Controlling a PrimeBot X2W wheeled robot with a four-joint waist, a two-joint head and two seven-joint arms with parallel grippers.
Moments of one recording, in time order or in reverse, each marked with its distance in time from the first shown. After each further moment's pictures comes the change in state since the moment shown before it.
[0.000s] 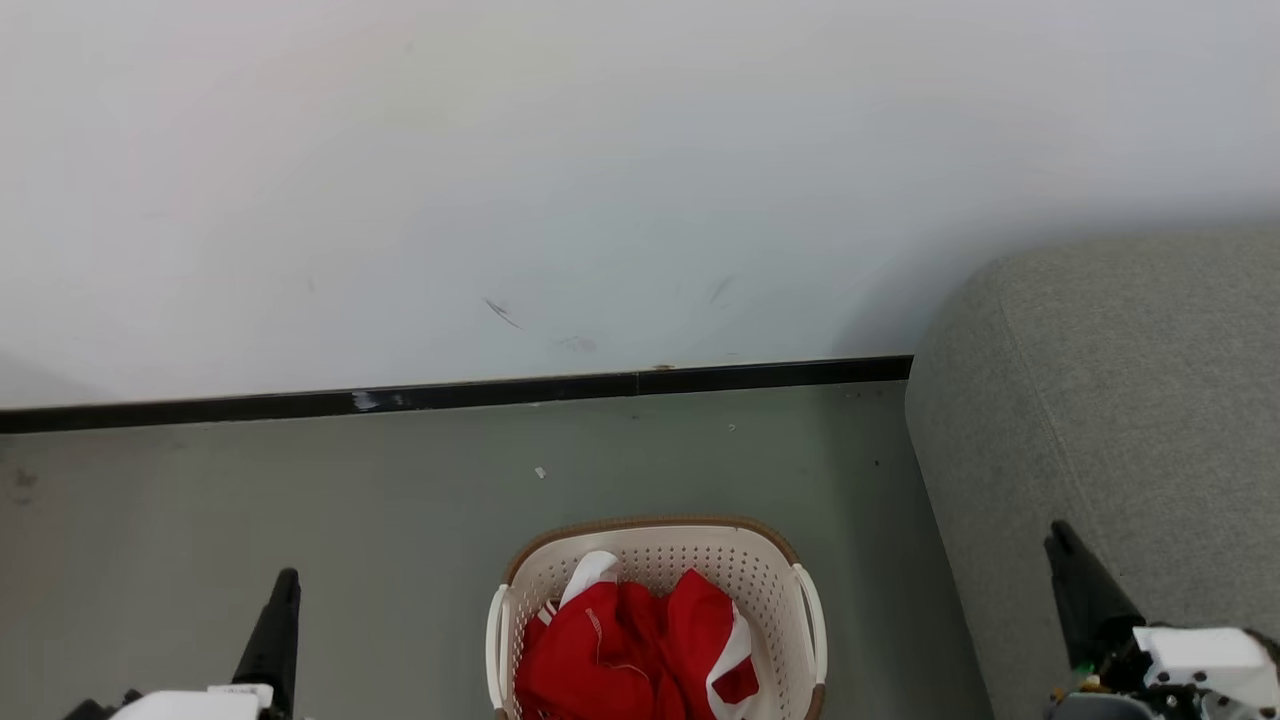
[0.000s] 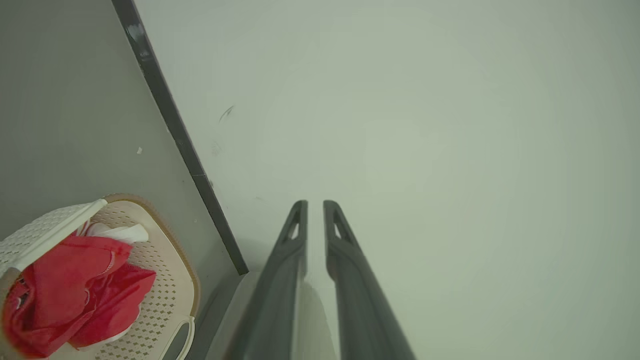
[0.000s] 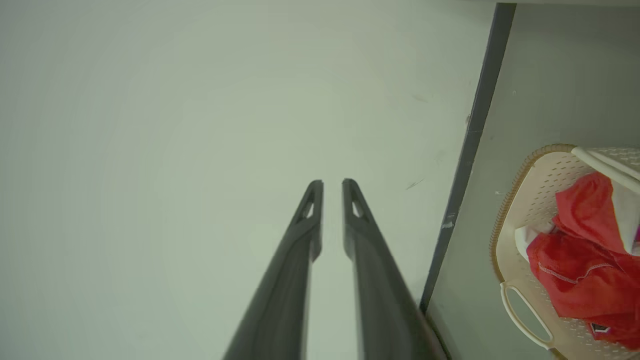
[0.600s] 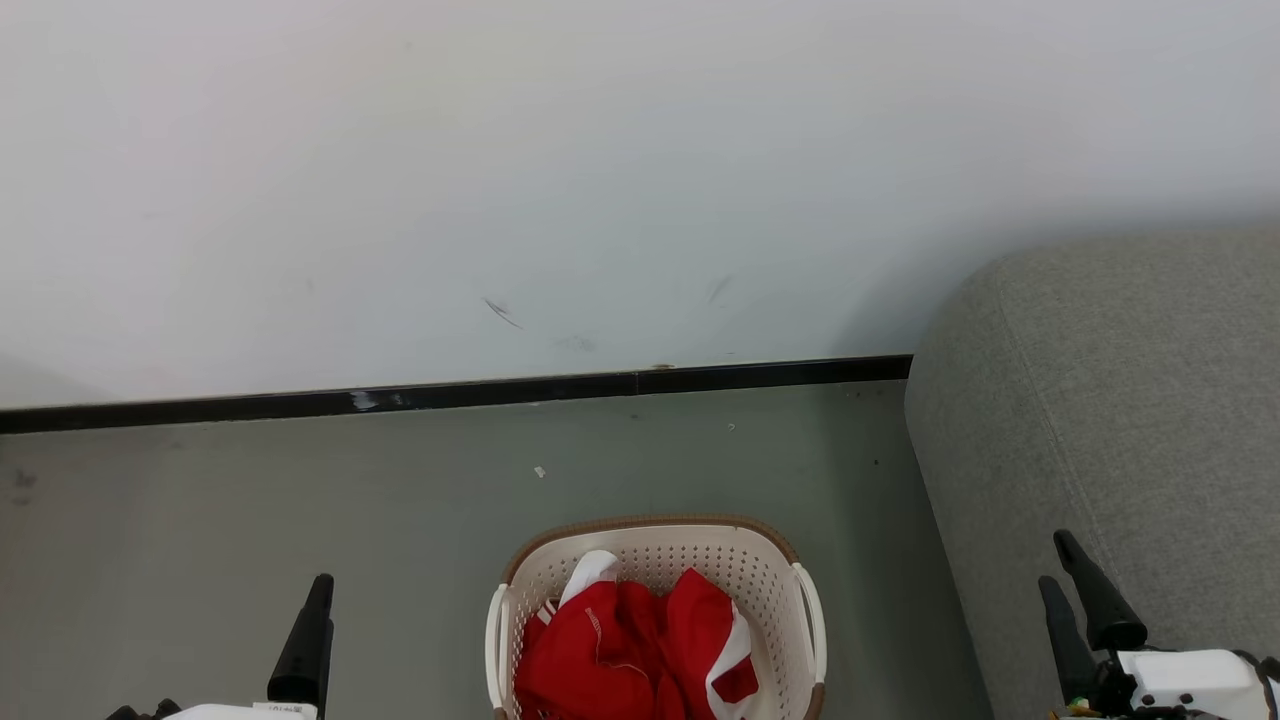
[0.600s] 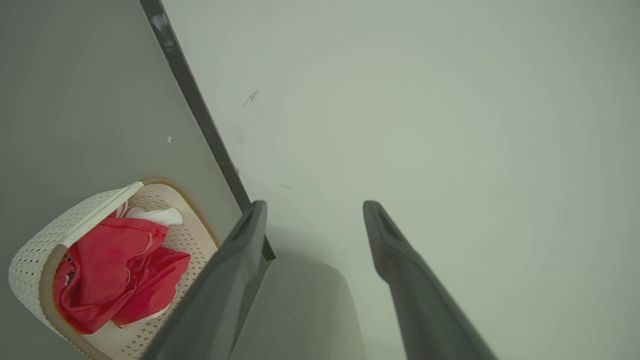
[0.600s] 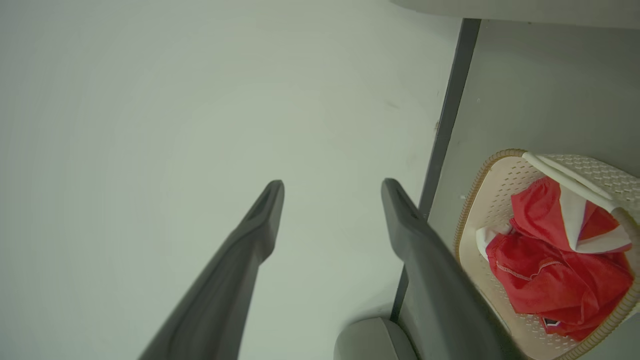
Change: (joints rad) left arm 0.042 -0.021 -0.057 0.023 0.070 0.000 -0.046; right arm 0.053 0.035 -0.008 0.013 -0.092 0.000 -0.029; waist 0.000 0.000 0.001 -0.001
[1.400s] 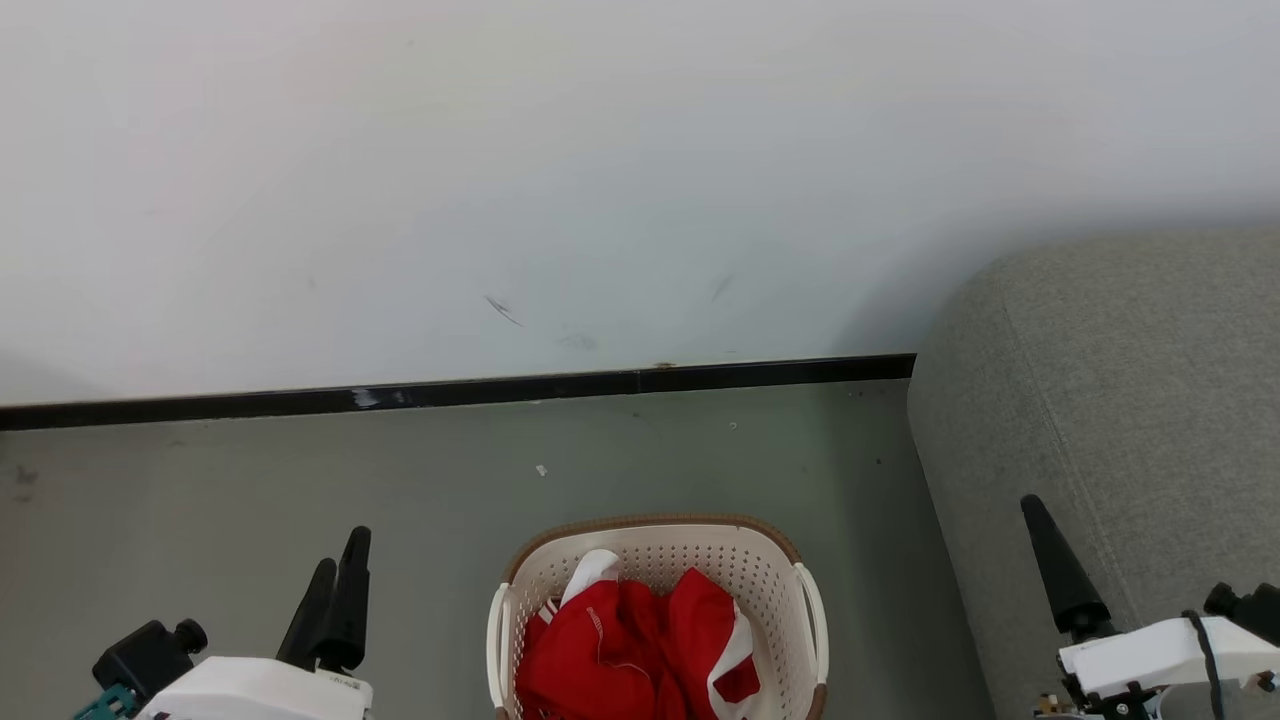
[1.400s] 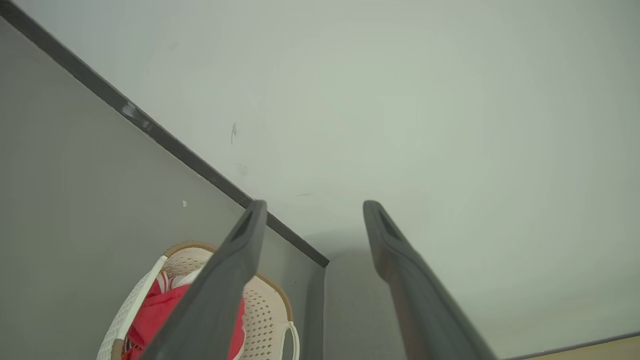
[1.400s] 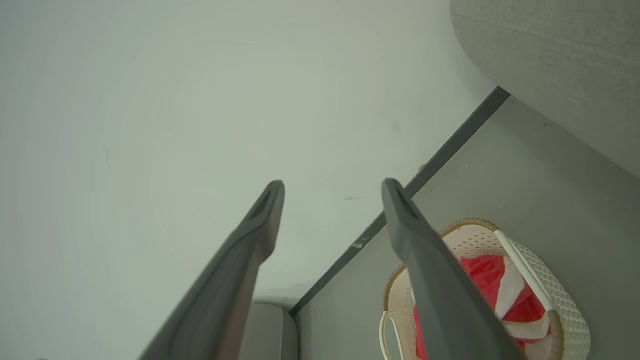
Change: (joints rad) left arm -0.032 0.044 -0.089 -0.077 0.391 0.018 -0.086; right arm 0.003 0.012 -0.006 -0.106 -0.504 0.000 -0.051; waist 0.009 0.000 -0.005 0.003
